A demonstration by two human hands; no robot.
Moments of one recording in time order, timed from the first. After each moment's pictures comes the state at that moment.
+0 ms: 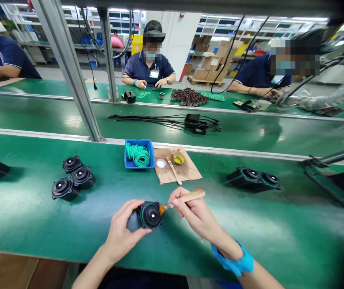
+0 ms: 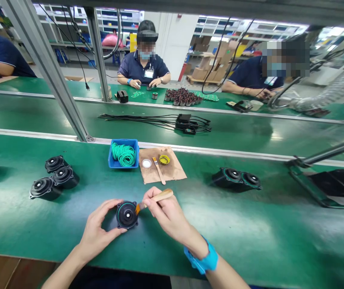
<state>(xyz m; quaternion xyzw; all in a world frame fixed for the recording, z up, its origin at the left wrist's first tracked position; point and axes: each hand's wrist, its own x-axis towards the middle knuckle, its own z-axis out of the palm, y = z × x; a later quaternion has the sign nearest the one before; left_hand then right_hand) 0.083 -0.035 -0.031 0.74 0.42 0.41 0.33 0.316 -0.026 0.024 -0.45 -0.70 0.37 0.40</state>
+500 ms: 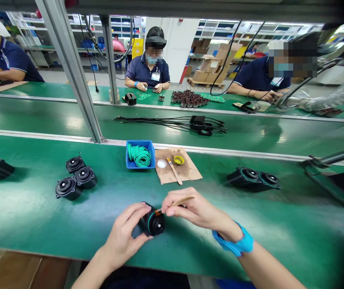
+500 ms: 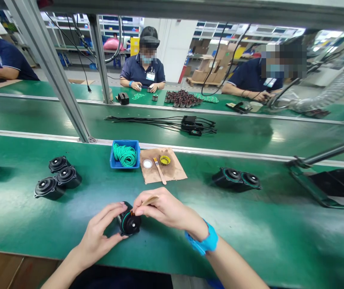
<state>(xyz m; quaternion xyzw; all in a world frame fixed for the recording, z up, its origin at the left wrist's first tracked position) 0.077 -0.042 -0.022 0.82 0.34 0.39 0.23 0.313 -0.006 0.066 -0.31 -0.83 0.37 0.29</state>
